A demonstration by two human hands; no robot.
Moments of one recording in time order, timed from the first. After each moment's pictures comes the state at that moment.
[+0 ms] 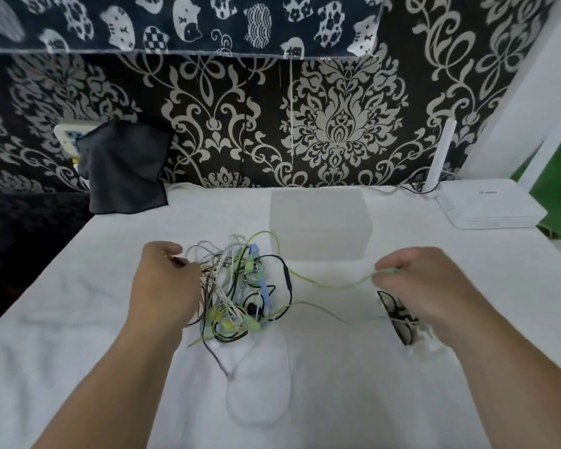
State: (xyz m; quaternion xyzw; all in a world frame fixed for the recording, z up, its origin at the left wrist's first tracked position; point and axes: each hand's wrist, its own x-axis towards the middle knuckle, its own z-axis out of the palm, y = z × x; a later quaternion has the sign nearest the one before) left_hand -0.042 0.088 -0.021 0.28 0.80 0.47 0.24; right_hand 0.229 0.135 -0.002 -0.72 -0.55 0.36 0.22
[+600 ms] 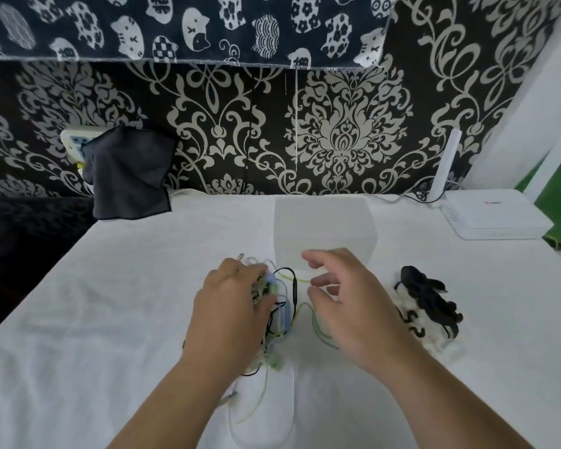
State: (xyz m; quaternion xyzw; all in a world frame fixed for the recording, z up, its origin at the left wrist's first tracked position) left_hand -0.002 0.080 -0.040 0.62 0.73 0.27 0.10; right_hand 0.169 0.118 -0.033 -0.49 -0.75 0.32 0.31
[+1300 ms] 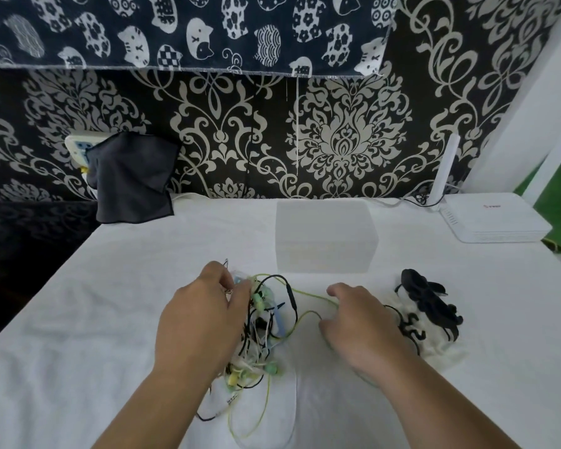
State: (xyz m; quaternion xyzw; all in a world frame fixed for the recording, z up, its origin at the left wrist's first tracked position) left_hand -0.018 0.067 -0.023 0.51 0.80 0.30 0.12; right_hand 0.169 0.121 -0.046 -0.65 -0.71 0.26 0.04
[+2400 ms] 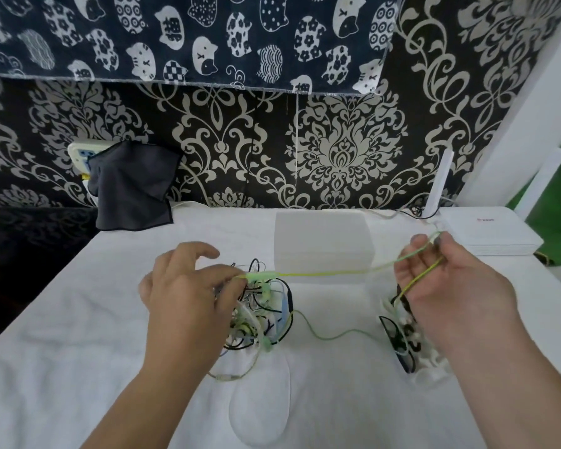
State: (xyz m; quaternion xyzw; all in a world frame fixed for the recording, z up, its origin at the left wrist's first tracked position) left_hand -0.031 0.073 -0.017 0.56 0.73 0.38 0.00; right_hand 0.220 0.141 0.025 -0.36 -0.12 0.66 0.65
